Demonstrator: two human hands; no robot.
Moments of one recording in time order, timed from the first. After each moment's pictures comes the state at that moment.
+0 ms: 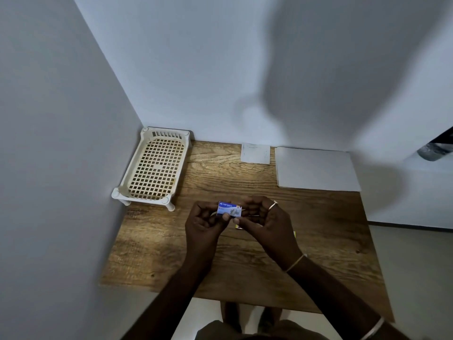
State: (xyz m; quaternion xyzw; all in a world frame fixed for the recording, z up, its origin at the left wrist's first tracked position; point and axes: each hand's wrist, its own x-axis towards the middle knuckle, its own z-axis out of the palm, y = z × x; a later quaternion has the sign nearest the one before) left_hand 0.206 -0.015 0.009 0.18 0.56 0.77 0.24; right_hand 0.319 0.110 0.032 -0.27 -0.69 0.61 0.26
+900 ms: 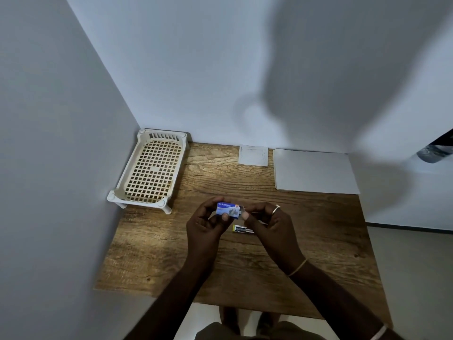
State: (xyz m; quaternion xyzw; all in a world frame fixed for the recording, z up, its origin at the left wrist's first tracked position) left_hand 0.210 0.000 0.010 0.16 0.59 0.75 0.26; right_hand 0.326 0.122 0.025 -0.29 -0.68 0.61 0.27
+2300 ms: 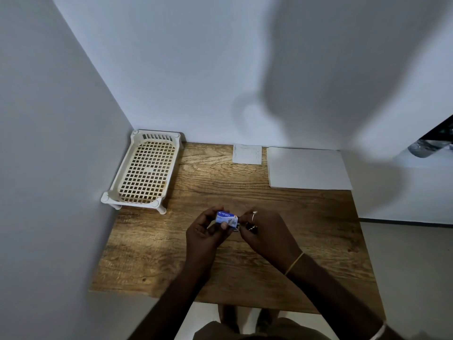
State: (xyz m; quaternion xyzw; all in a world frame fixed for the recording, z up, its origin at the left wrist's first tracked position) left_hand 0.226 -0.007 -0.007 0.13 0.56 0.75 0.33; right_hand 0.335 0.129 0.043 -0.22 -0.92 0.31 0.12
